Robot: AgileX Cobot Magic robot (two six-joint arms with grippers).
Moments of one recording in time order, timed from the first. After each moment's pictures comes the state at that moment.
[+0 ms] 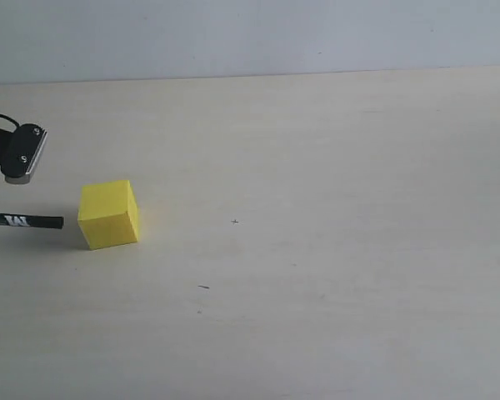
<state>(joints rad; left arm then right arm) -0.08 1.89 -1.16 0.17 0.93 1.40 -0.01 0.01 0.00 0.37 0.09 0.27</state>
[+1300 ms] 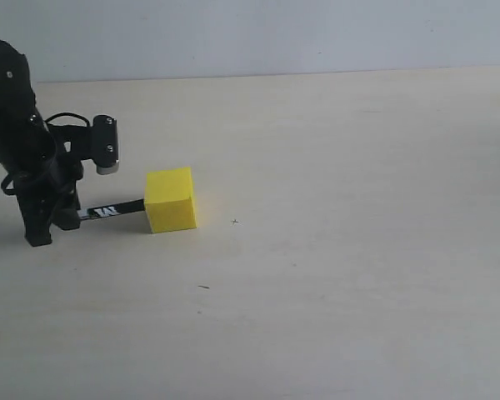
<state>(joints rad) -0.28 1.94 -1.15 -0.01 0.78 1.15 -0.01 0.01 0.00 0.37 0.09 0.27</state>
